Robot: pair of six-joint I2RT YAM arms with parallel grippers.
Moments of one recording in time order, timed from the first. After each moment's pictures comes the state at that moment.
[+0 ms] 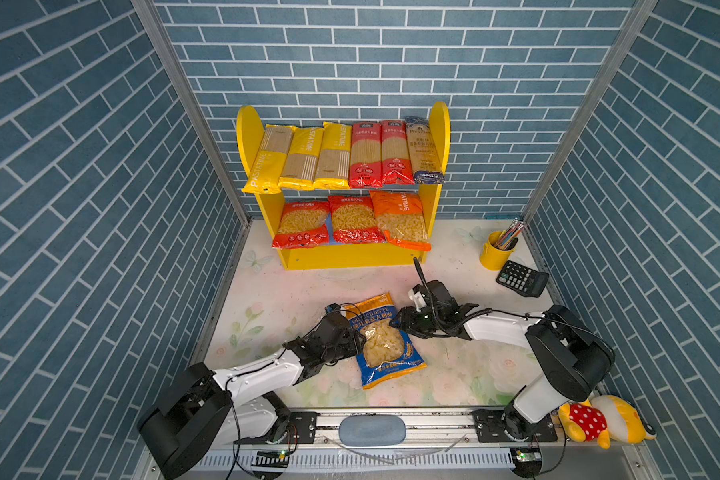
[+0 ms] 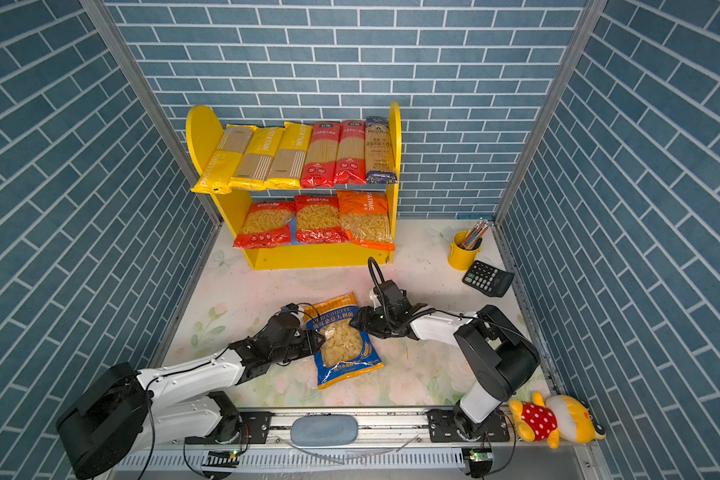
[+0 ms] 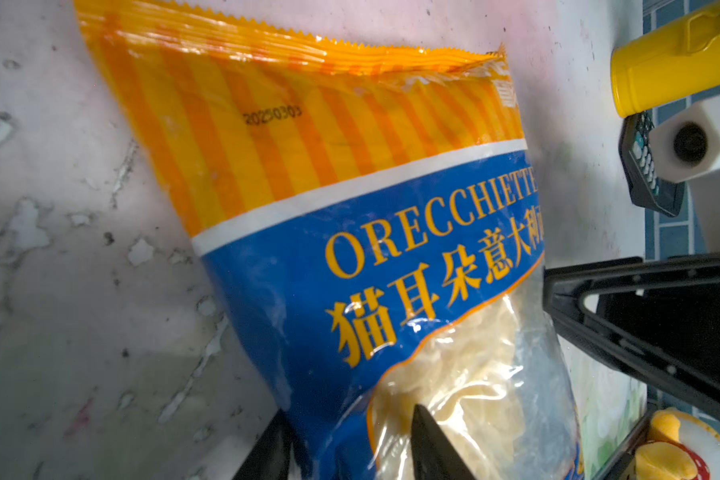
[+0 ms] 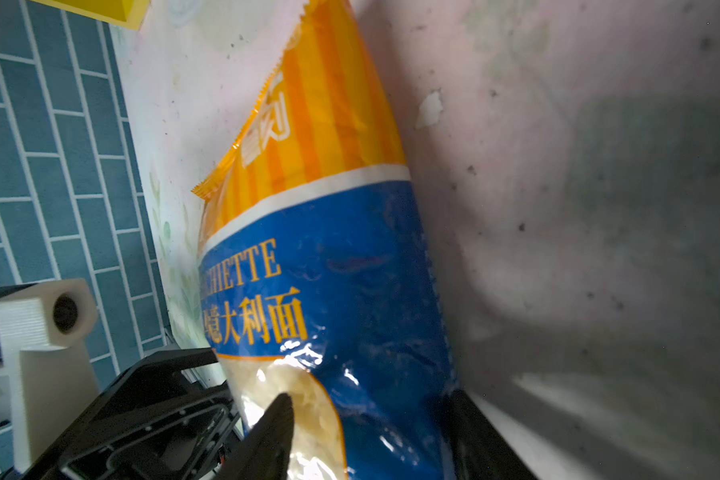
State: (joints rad) left arm -0.74 1.18 0.36 0.02 0.08 -0.93; right arm 0.74 1.62 0.74 -0.02 -0.42 0.88
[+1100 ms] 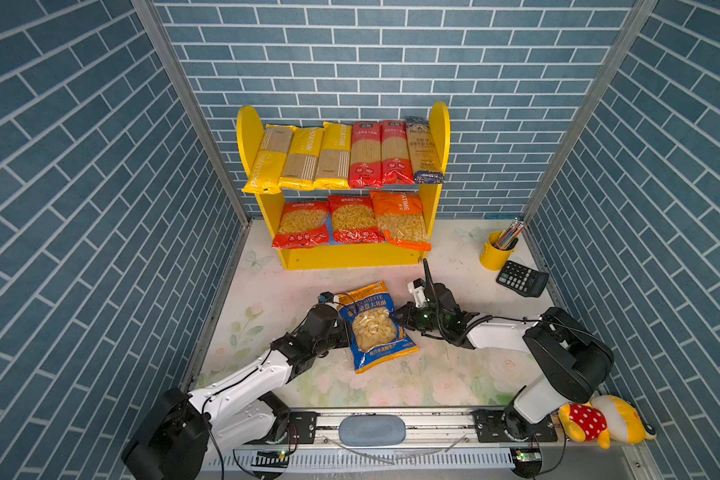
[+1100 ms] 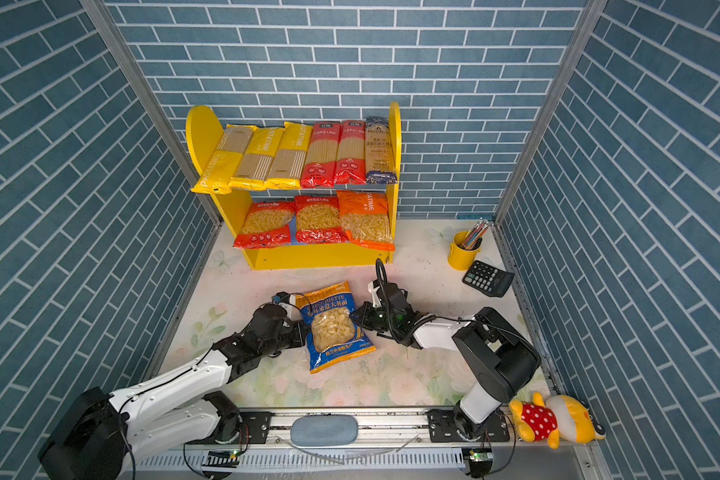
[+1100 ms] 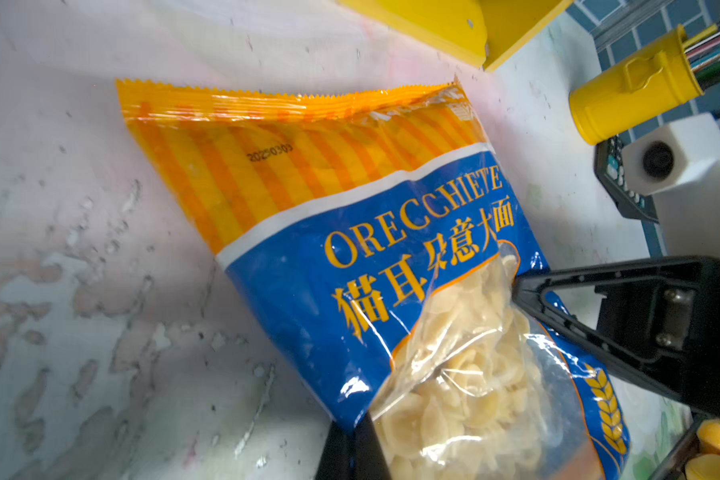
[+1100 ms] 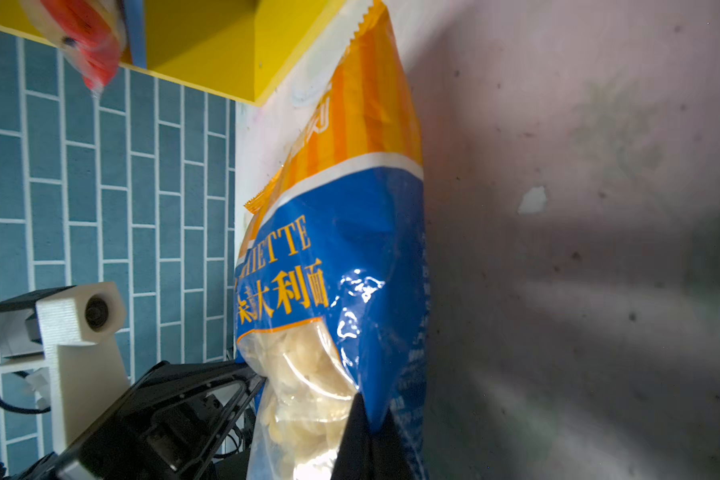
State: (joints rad) left arm -0.61 1.04 0.42 -0.09 0.05 -0.70; right arm 0.76 1.61 0.64 0.41 -0.40 0.99
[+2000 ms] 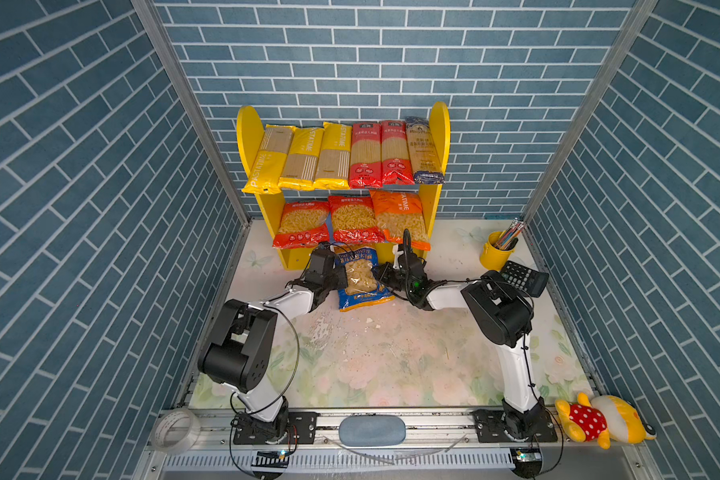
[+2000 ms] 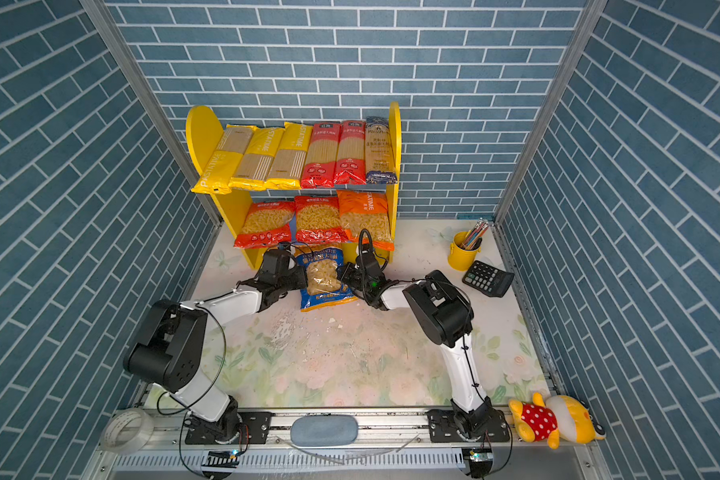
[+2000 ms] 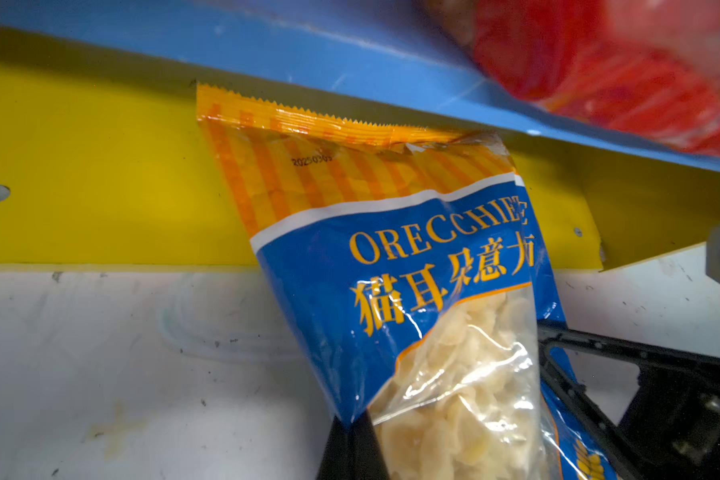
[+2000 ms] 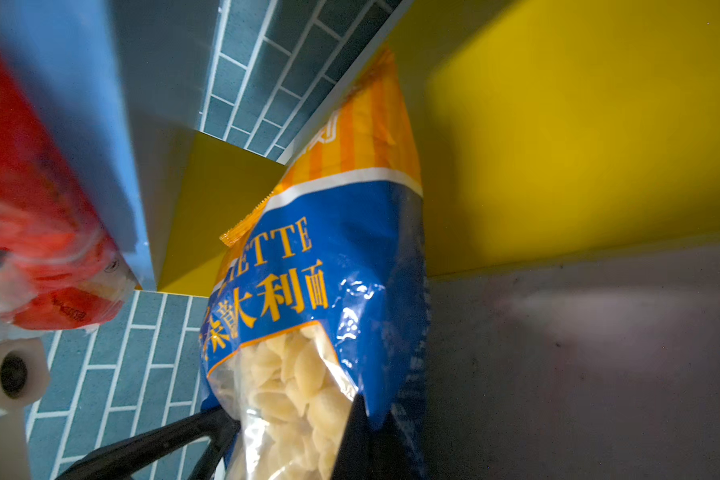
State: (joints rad) left arm -0.33 1.67 0.91 0.07 0.00 -0.41; right arm 0.69 2.16 1.21 0.56 -0.20 1.00
